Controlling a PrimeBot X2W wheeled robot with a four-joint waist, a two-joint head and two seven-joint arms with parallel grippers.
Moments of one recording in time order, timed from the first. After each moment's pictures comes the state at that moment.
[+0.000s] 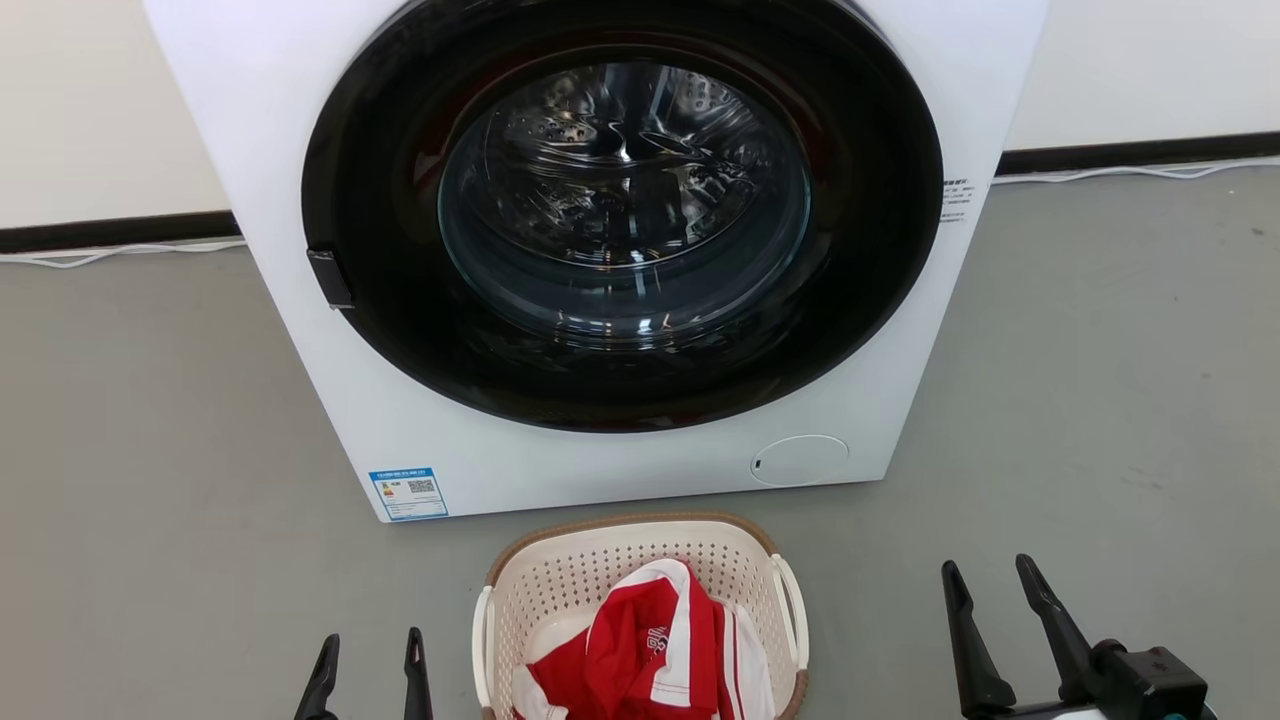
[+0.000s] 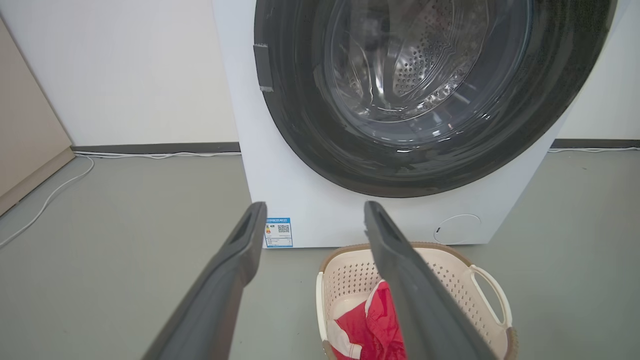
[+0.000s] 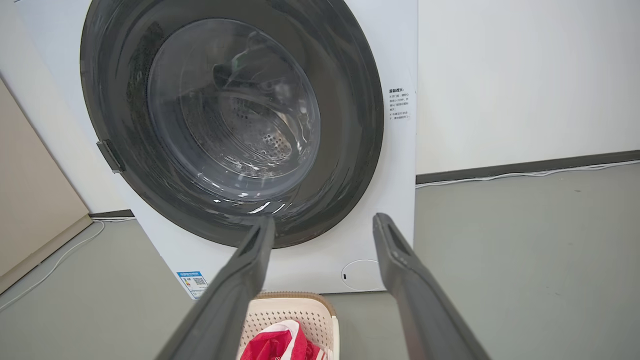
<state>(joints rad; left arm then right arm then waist) 0.22 0.05 -0.09 0.09 -0.11 0.14 -0.26 0.11 -0.05 0.00 0.18 0.15 0.12 -0.25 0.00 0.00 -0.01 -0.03</state>
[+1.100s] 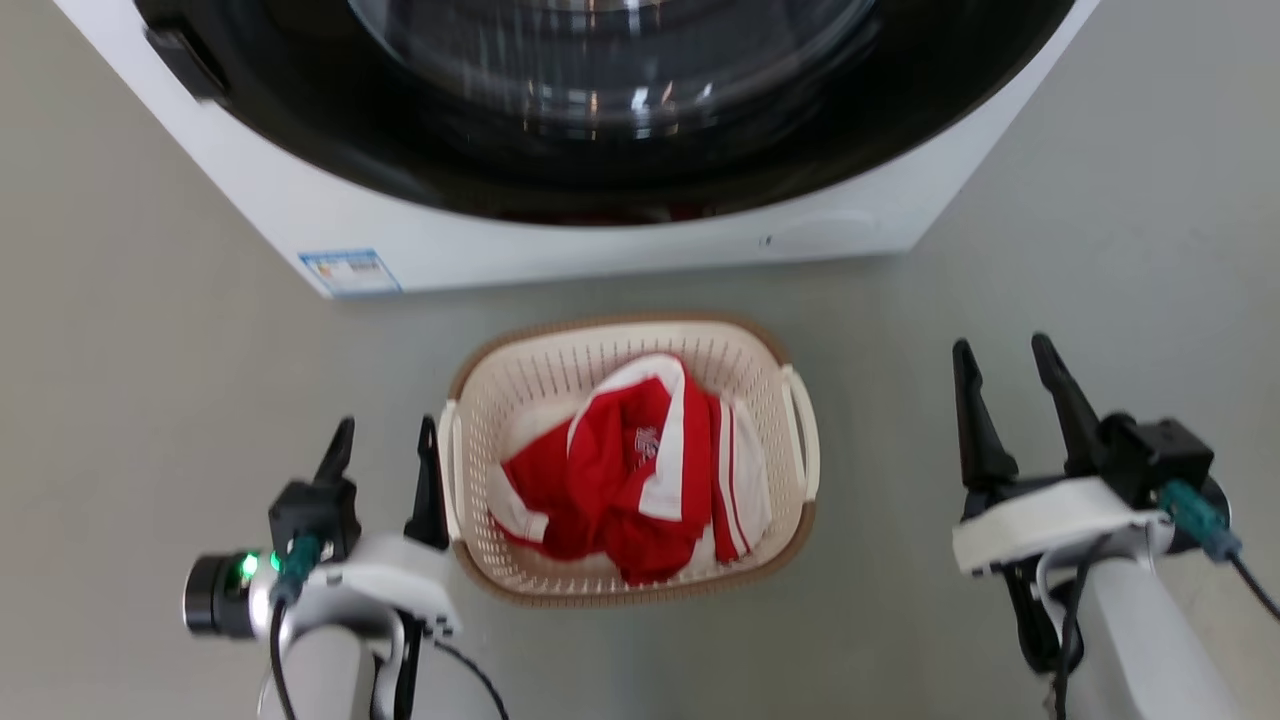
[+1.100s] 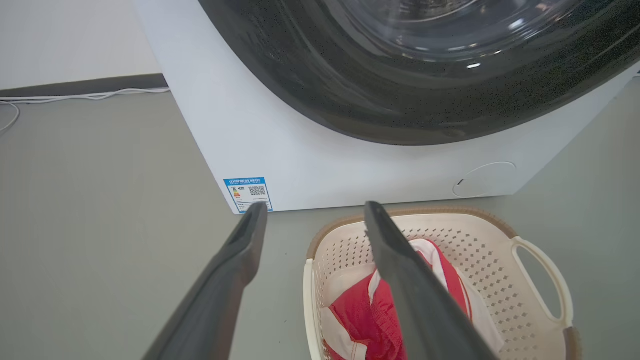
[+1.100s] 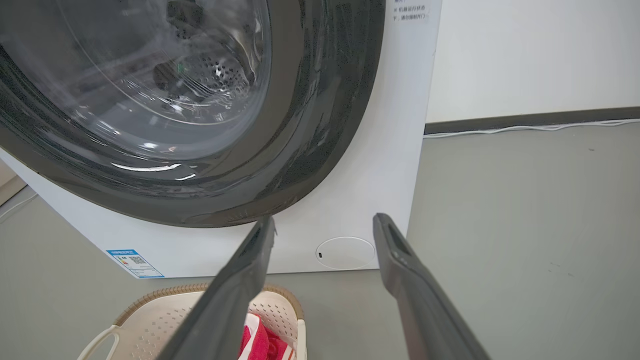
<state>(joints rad) -0.22 0.04 -0.07 0.38 -0.10 0.08 -0.26 -0.29 -0.05 -0.05 0.38 0.11 0.12 -0.25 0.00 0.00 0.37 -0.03</state>
